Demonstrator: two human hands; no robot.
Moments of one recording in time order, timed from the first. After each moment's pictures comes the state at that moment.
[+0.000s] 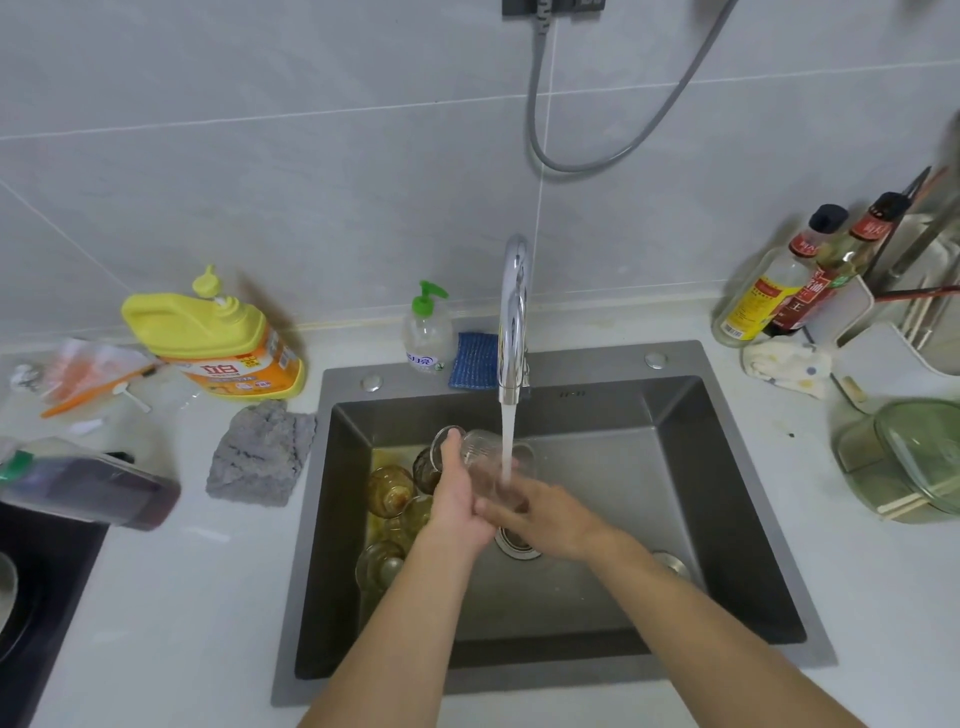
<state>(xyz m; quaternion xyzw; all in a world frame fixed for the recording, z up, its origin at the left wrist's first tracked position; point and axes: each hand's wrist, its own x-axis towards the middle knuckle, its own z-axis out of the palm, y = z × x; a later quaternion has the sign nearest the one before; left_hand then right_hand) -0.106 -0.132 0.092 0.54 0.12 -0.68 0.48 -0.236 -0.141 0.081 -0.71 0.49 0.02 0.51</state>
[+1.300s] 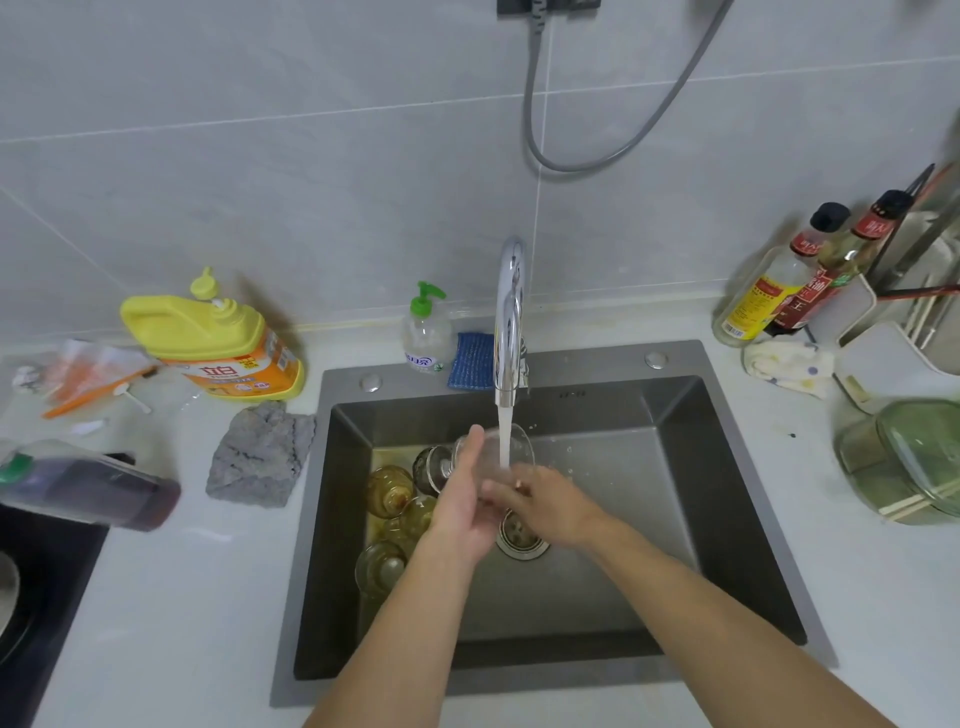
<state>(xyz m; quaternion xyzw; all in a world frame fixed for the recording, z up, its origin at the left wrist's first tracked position) -0.112 -0.124 0.086 0.54 0.07 -0.67 0.50 -0.237 -0.154 0.078 -0.72 0.48 -0.04 0.51</state>
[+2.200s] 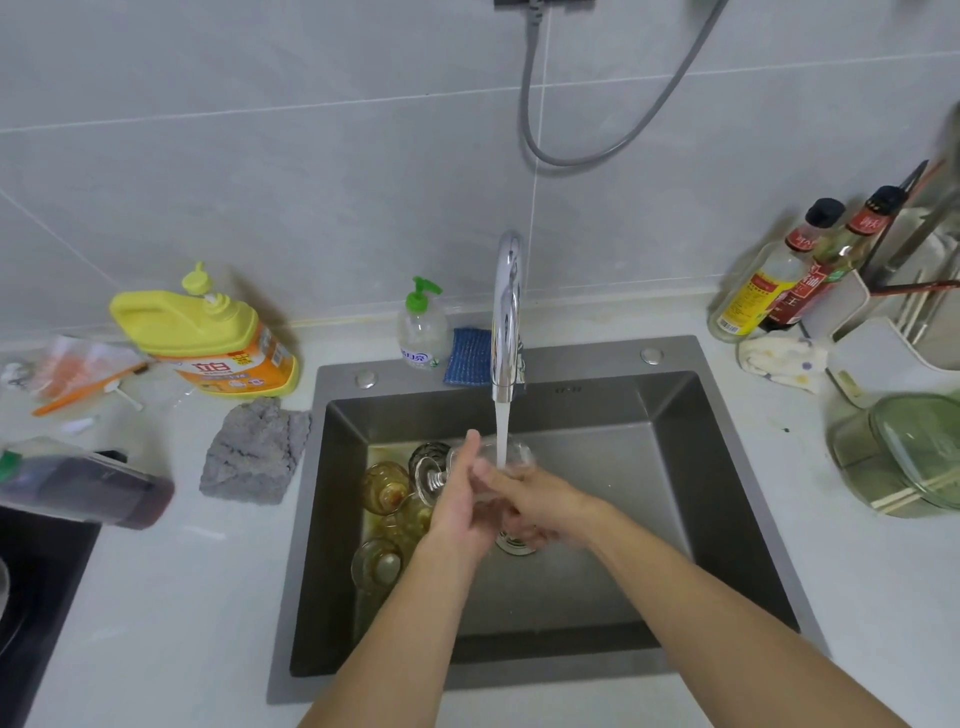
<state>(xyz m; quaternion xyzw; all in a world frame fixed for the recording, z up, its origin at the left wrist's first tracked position) -0.114 -0.119 0.091 0.53 0.12 -0.69 0.48 -0.231 -0.155 0.072 -0.55 0.48 0.00 0.68</state>
